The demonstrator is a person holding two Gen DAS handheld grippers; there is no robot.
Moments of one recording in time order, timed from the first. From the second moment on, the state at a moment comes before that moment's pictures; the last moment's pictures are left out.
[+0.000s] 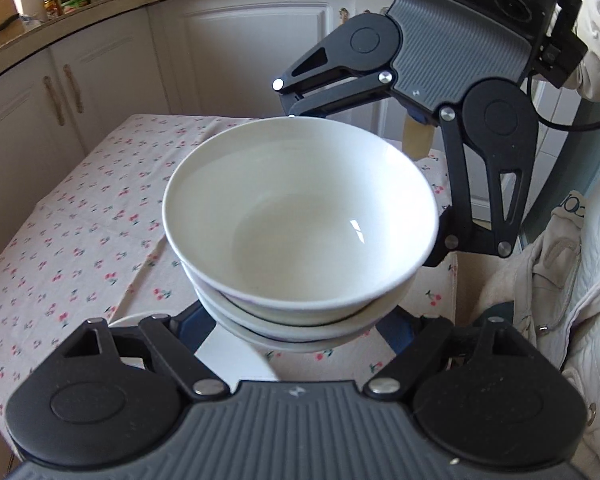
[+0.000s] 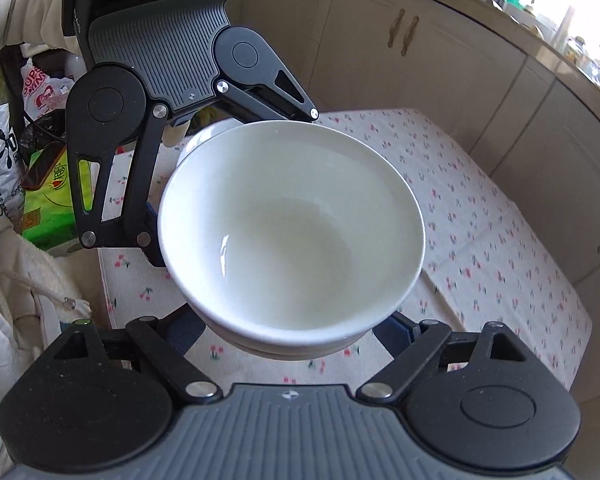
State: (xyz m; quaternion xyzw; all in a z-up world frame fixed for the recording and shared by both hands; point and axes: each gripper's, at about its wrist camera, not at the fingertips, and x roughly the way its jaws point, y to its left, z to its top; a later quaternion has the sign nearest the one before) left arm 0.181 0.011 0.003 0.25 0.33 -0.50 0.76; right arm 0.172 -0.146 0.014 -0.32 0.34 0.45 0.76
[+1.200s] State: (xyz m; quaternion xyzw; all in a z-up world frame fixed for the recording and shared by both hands) left arm 0.219 0.114 -0.029 0.20 0.37 -0.43 0.80; right arm 0.234 -0.031 -0.026 -0.35 0.35 0.50 0.71
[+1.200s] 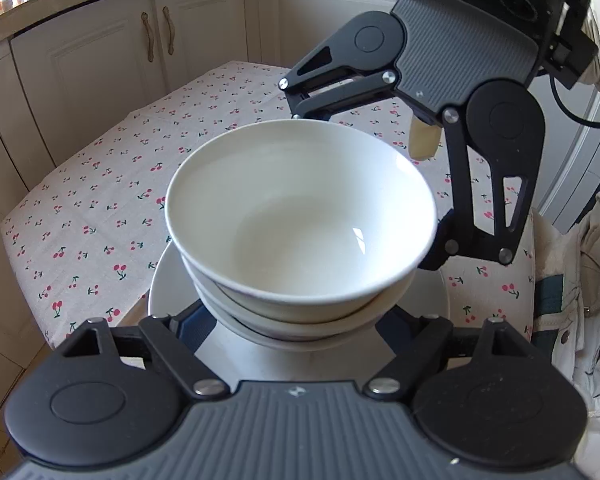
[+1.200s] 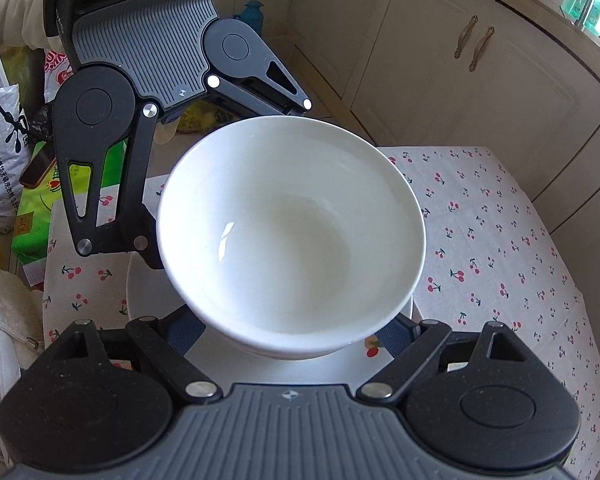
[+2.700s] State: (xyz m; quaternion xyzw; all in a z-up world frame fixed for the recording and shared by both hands) left arm 0.039 0.057 0.023 0.04 0.27 -0.03 0.96; right arm 0.087 -0.131 0.006 -0.06 0.35 0.11 0.93
